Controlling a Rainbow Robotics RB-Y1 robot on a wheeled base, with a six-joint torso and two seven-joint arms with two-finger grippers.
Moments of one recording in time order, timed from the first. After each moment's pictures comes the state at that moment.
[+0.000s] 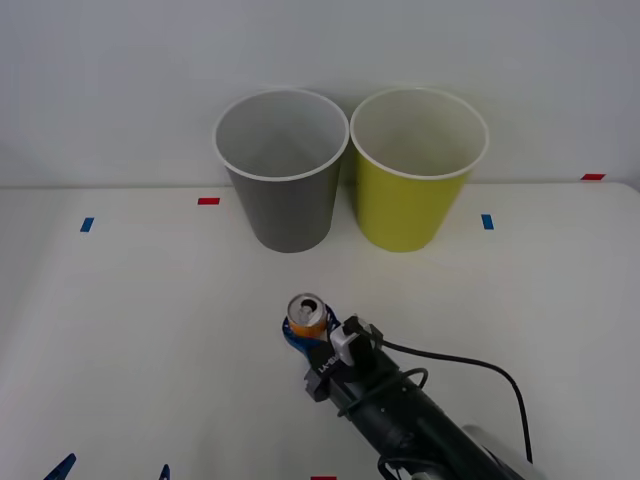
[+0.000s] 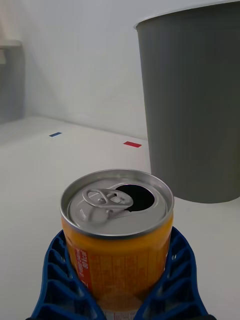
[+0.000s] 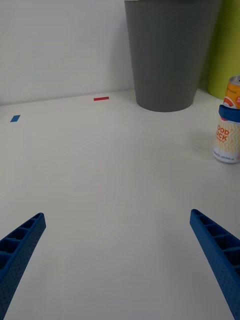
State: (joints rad) right arm 0.03 -0.32 0.73 -1.62 -0.30 -0.22 1.70; left arm 1.18 0.41 -0.30 -2.15 0.20 -0.48 -1.71
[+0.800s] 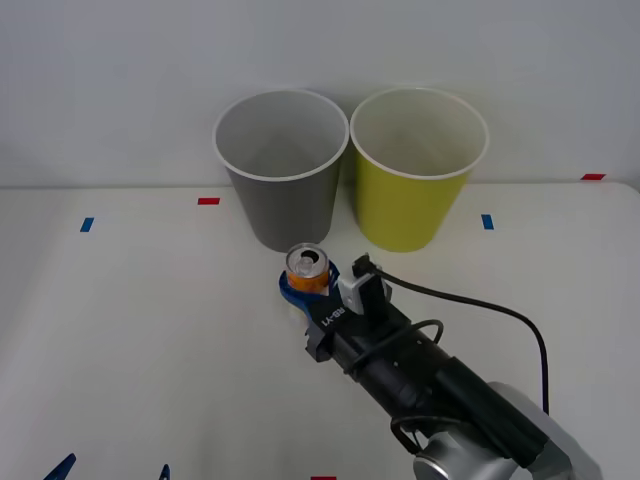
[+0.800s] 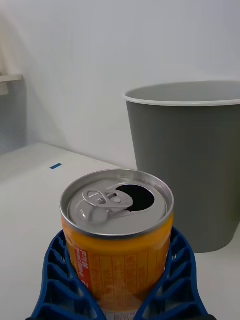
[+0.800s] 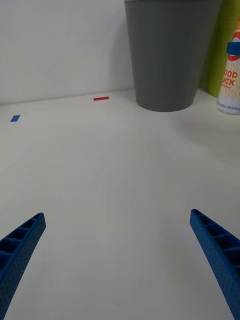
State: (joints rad) right arm 0.03 -0.36 0.64 -1.96 -0.34 0.09 1.67; left arm 1.18 0.41 -0.30 -2.15 0.20 -0.48 -1.71
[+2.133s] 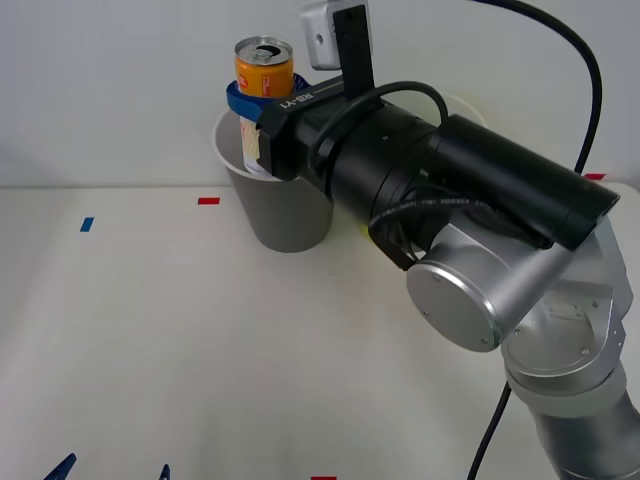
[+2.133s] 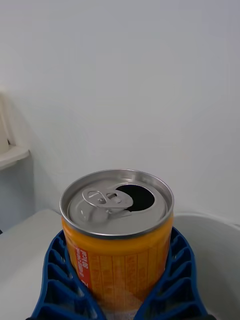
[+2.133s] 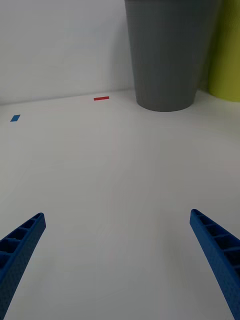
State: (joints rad) right arm -0.47 -0.17 0.39 -2.24 -0.33 0.86 1.41; left arm 1.18 0.41 -0.30 -2.15 0.20 -0.48 -1.71
